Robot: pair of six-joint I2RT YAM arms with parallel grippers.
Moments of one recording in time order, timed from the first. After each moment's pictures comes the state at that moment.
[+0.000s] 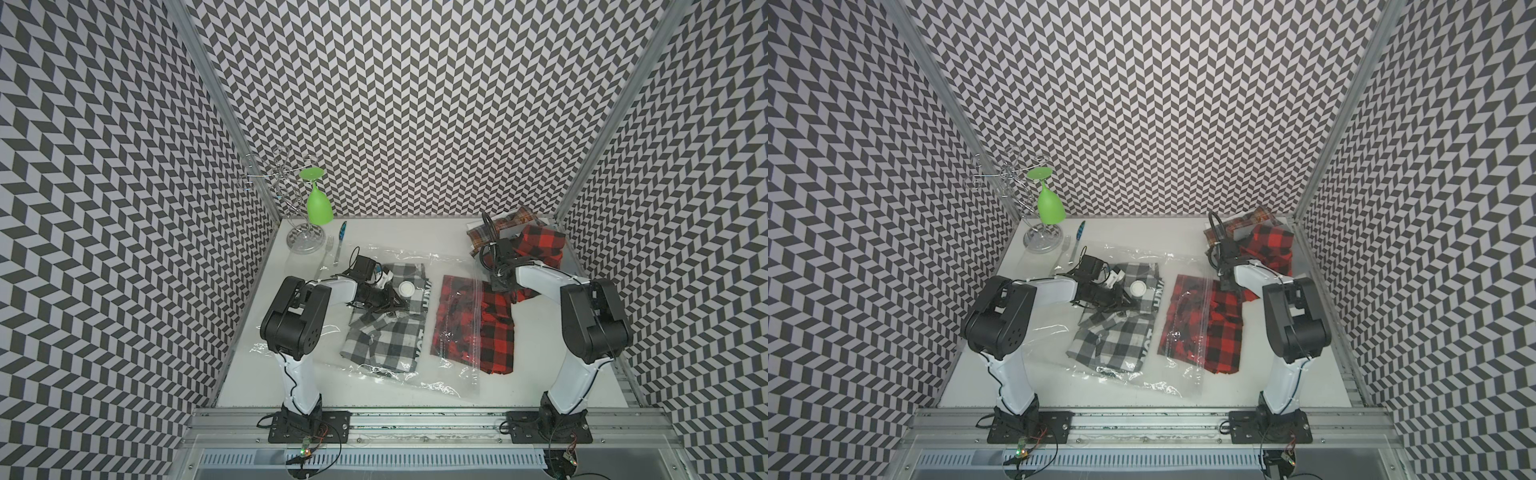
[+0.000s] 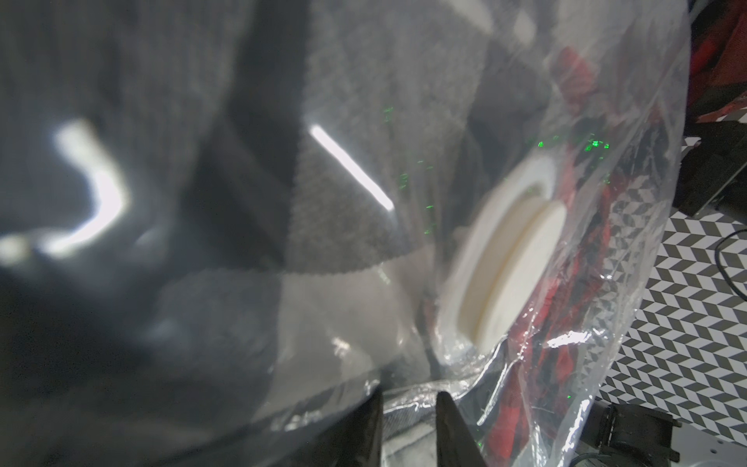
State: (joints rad) left arm -0.34 1.91 1.02 -0.25 0.71 -0.45; right arm 0.20 1.84 1.17 -0.51 0.41 0.15
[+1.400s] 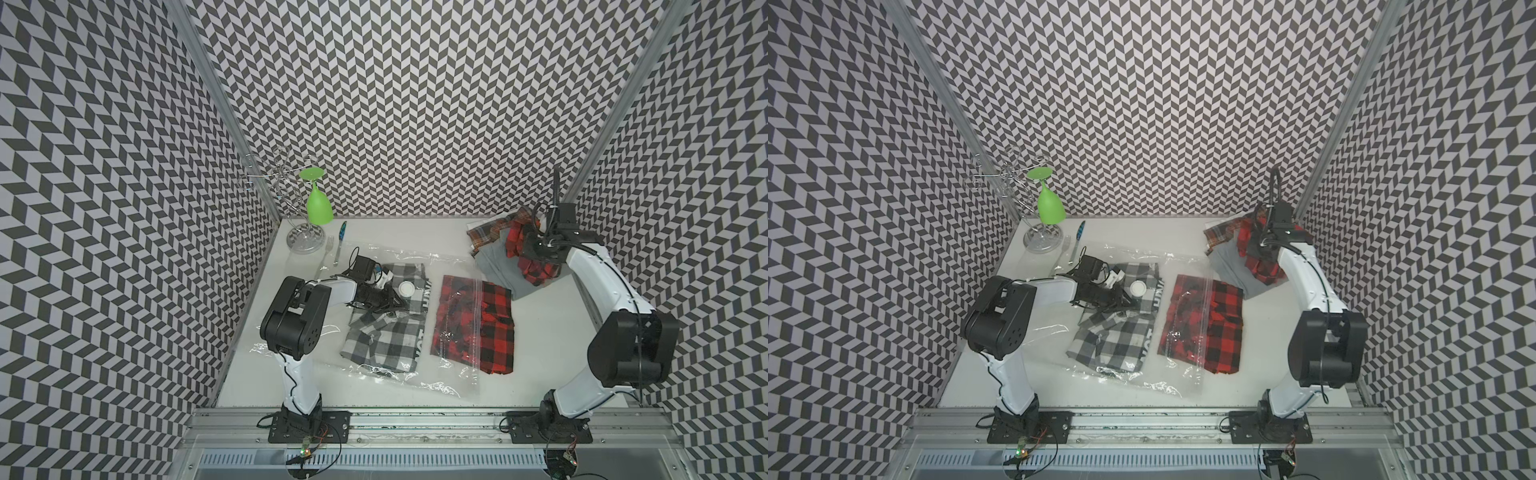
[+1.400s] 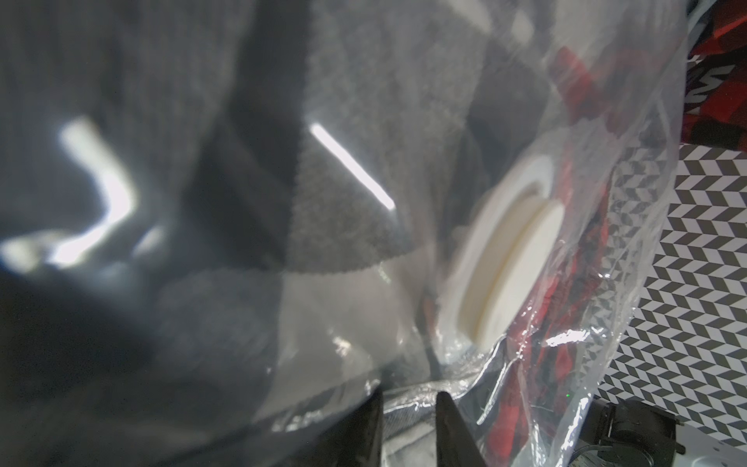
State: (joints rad) left arm -0.34 1.91 1.02 -0.25 0.72 -0.44; right arm -0.07 1.63 1.47 -0.75 -0.06 0.30
